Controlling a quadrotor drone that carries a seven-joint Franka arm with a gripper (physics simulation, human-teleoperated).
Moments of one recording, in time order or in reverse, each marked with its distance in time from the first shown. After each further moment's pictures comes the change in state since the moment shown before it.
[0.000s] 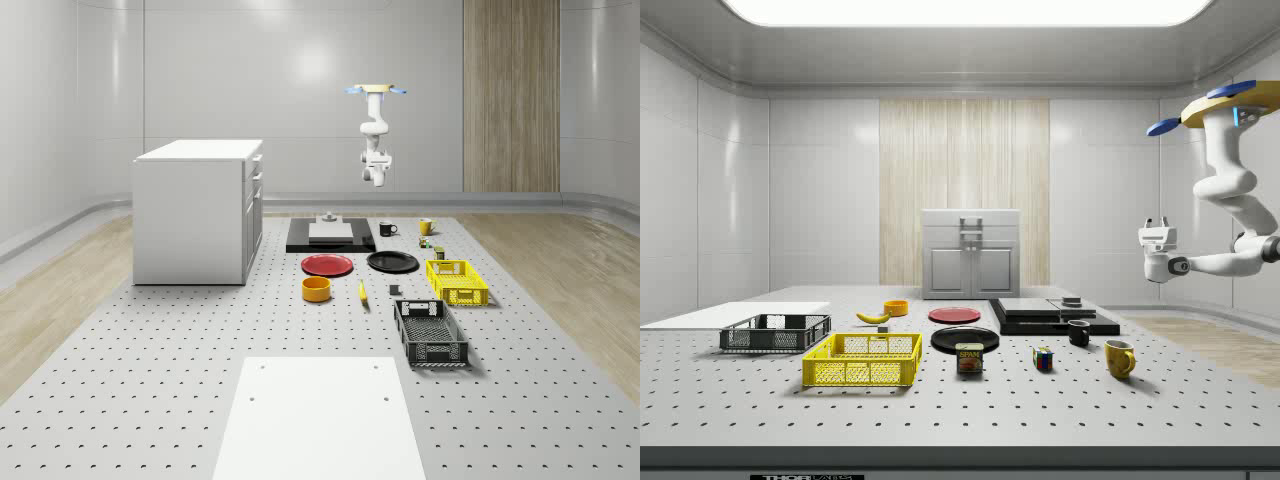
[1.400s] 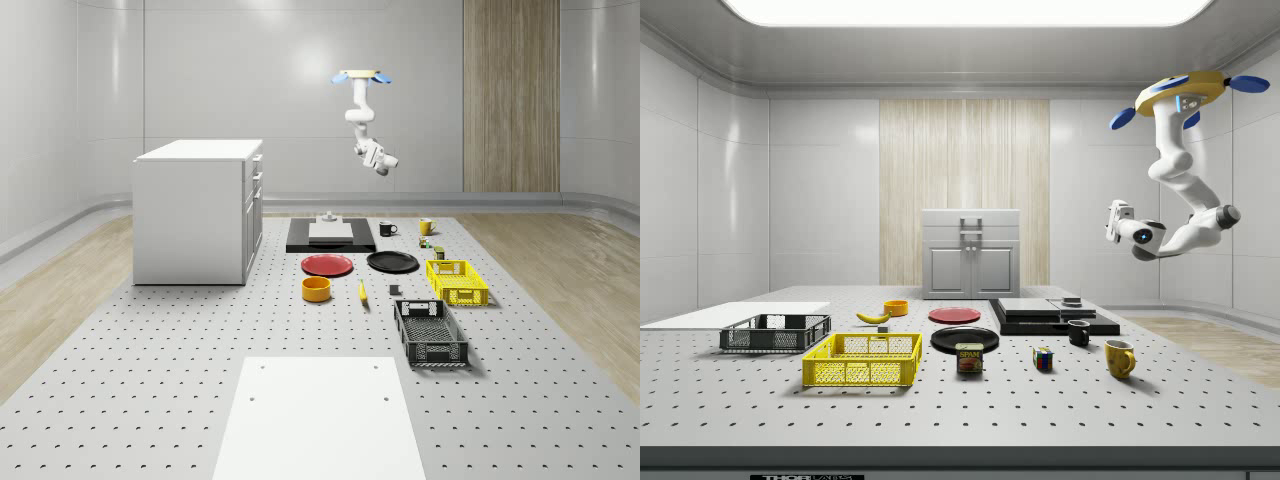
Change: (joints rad) arm 0.172 0.049 -0.571 0.033 0.885 -0.190 -0.147
